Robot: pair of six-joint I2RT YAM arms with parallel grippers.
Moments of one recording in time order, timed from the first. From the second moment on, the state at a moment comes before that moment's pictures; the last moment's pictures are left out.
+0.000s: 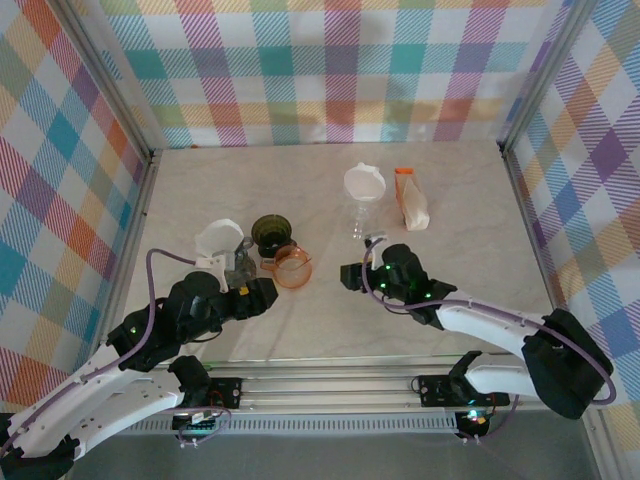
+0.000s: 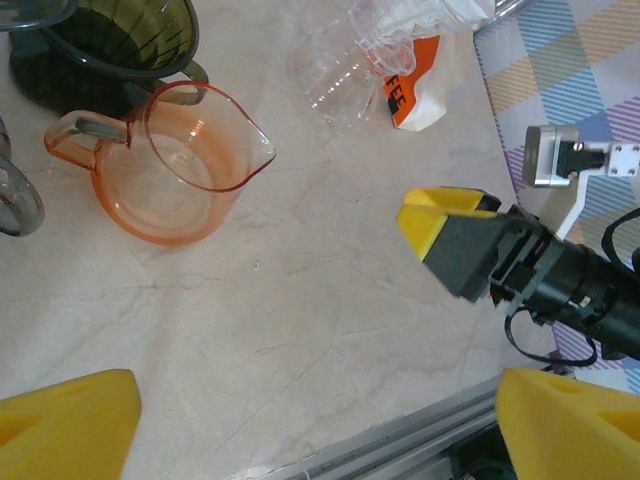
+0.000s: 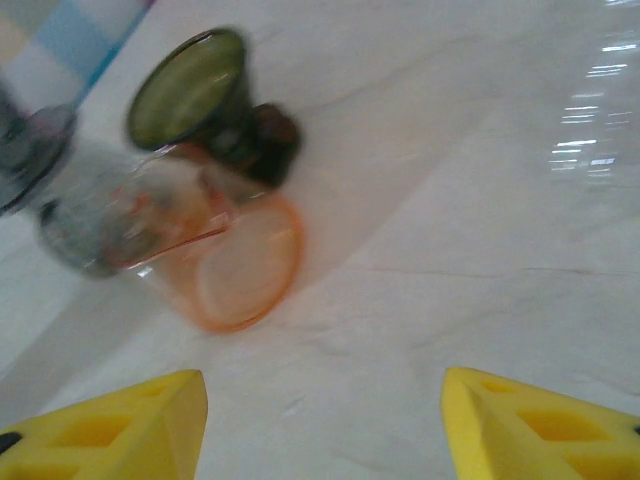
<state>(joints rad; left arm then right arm) -0.86 0.56 0.74 -0.75 -0.13 -0.92 0.77 1.23 0.53 0.18 -0.09 0.47</state>
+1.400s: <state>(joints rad) -0.86 0.51 0.73 -0.84 -0.15 -0.92 0.79 1.97 1.44 -0.28 -0.37 0.22</state>
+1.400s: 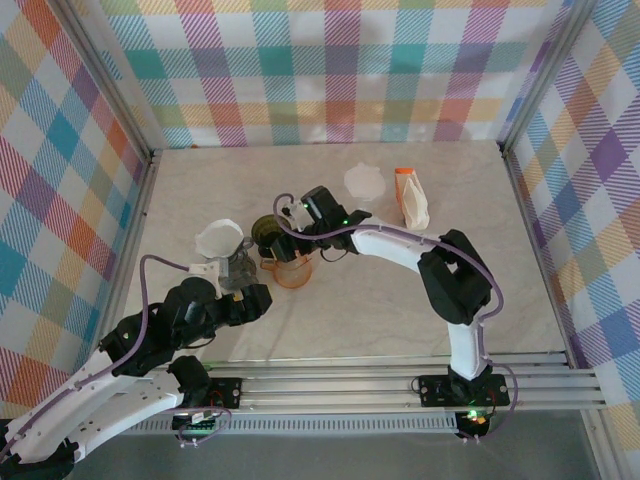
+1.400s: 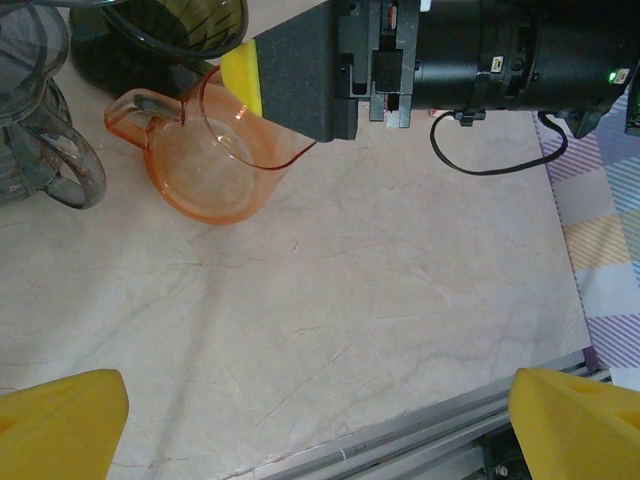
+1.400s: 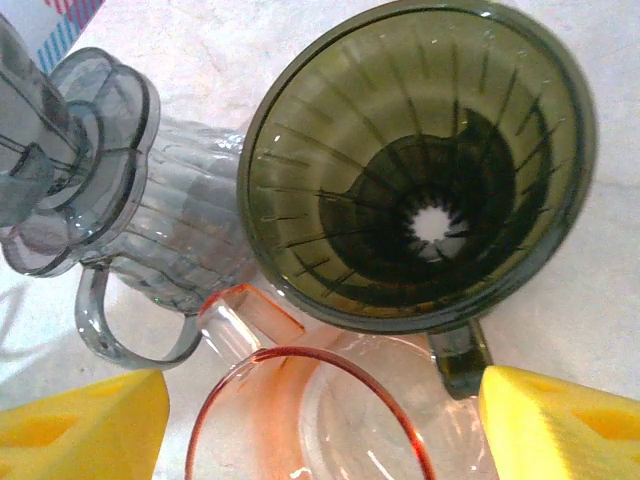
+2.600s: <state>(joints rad) -0.86 0.47 0.73 -0.87 -0.16 -0.92 0.93 1.90 1.35 -0.36 -0.20 0.06</state>
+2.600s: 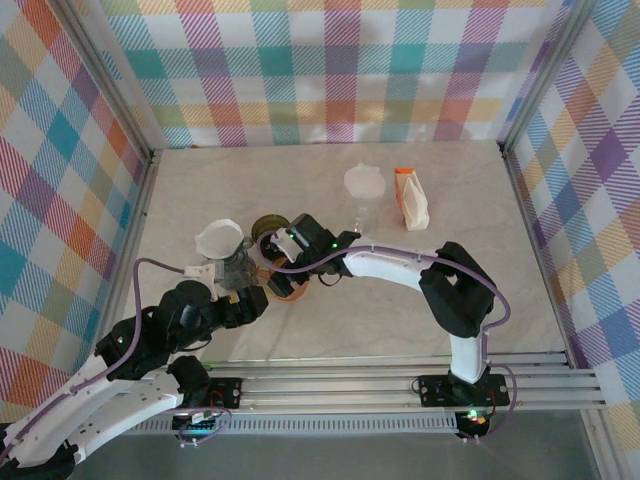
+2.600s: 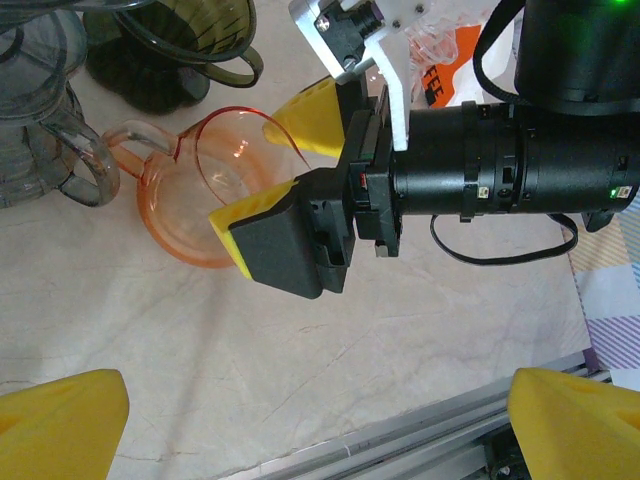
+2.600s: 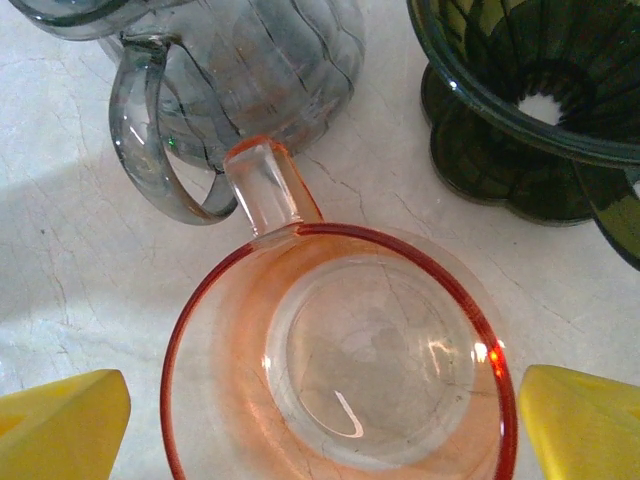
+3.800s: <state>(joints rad) -0.86 0.47 0.73 -0.87 -0.16 -0.92 0.97 1.89 1.29 -0.31 -0.06 0.07</state>
